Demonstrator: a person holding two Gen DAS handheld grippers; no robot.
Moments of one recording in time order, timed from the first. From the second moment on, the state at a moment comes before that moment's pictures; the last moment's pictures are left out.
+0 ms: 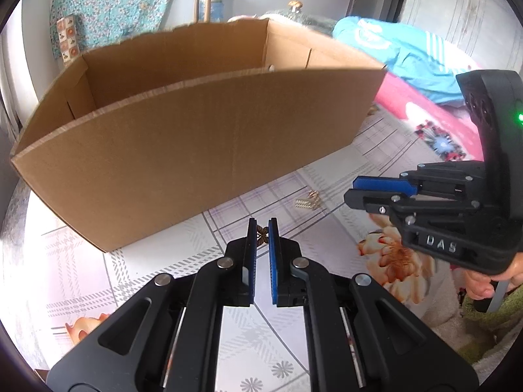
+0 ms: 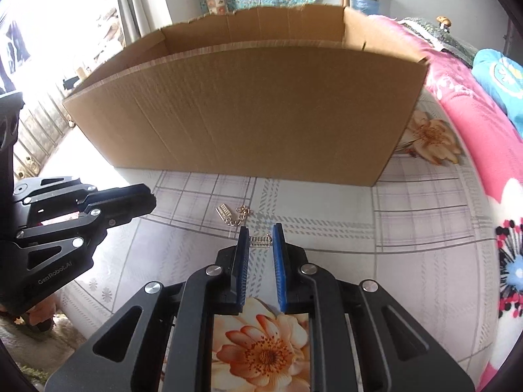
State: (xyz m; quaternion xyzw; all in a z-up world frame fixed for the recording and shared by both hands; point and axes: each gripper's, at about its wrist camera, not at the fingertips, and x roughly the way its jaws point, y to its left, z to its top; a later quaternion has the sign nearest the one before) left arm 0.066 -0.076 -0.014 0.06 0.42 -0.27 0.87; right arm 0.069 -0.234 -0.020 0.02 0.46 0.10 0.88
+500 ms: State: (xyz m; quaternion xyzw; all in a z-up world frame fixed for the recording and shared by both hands) left arm 0.077 -0.056 0.093 -0.02 0.29 -0.36 0.88; right arm 0.110 -0.257 0.092 0.07 0.35 0.17 0.92
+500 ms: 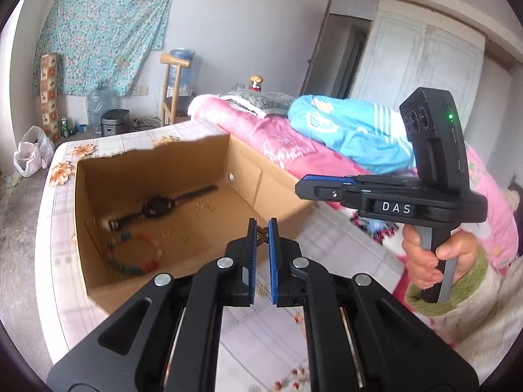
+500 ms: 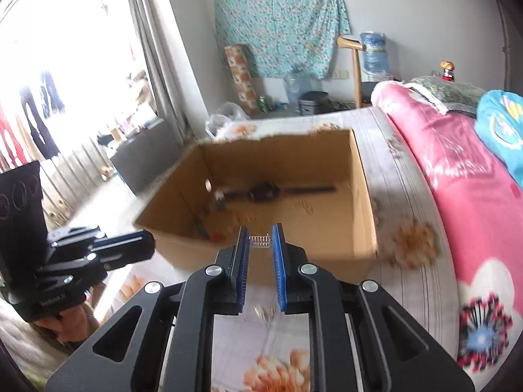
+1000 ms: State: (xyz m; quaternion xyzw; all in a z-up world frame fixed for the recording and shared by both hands) left arm 0.191 -0.093 0.038 -0.07 0.44 -0.32 0.84; right arm 0.218 -0.256 0.040 0.07 0.45 0.14 0.88
